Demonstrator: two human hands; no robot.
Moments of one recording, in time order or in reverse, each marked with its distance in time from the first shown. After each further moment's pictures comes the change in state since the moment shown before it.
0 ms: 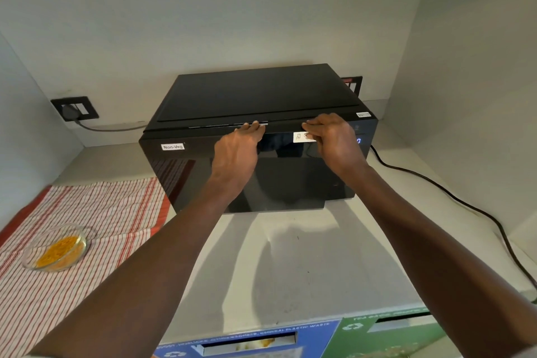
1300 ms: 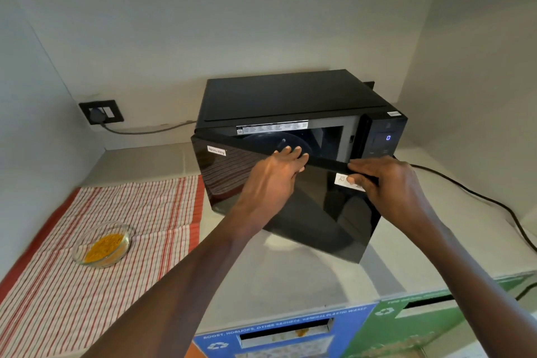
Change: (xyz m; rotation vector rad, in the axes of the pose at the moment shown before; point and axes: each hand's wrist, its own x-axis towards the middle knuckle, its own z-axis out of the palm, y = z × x) left_hand -0.083 -0.044 -0.036 -0.339 -0.038 0.335; right_hand -0.097 -0.114 -0.064 0.105 -0.002 0.151
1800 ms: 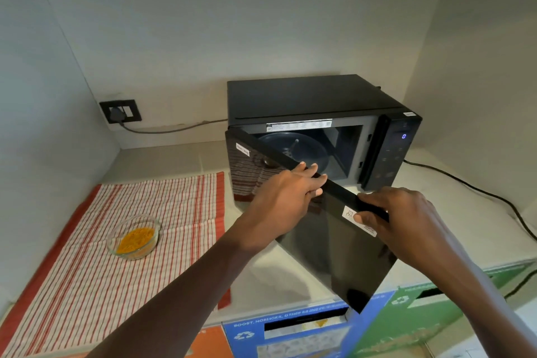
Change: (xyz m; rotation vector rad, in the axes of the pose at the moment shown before) left_hand -0.078 -0.014 -0.055 -0.162 -0.131 0.046; right_hand -0.053 -0.127 -0.017 -0.148 -0.180 0.179
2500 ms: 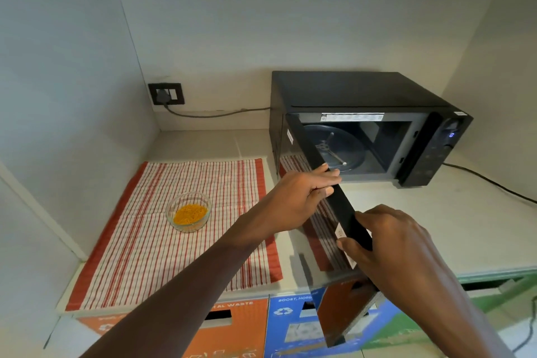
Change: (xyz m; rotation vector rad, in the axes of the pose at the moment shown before) left_hand -0.095 -0.069 -0.040 -0.443 0.017 0.010; right_hand -0.048 -0.168 0.023 -0.085 -0.131 0.065
